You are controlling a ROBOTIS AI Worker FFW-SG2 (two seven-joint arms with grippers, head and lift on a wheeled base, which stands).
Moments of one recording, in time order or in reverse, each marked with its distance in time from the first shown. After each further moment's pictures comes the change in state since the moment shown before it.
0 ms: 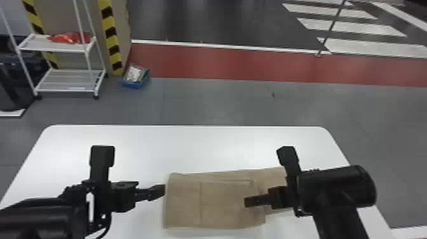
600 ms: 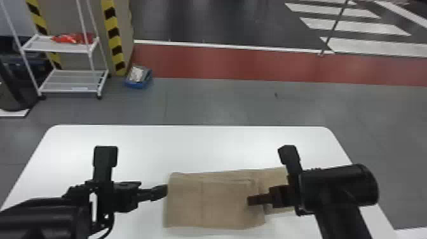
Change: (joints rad) left arm 0.002 0.000 0.001 0.000 -0.003 0.000 -0.003; right arm -0.012 0.000 0.007 0.012 -0.019 -0.001 0.000
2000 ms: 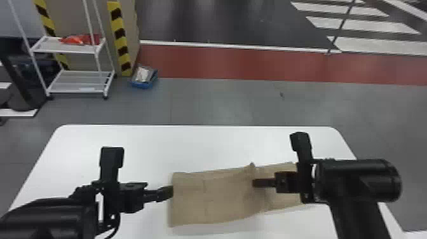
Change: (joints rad) left arm 0.006 0.002 0.003 -0.002 -0.002 0.000 -0.019; right arm -0.021 0.011 -0.065 -0.069 -0.115 -0.005 0.004
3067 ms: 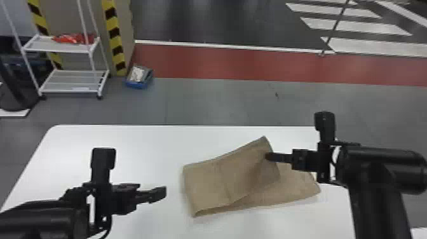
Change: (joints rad) left arm 0.004 0.000 0.011 0.000 -0.002 0.000 -0.002; right arm -0.048 -0.031 -0.136 -0.038 -0.008 -0.069 0.070
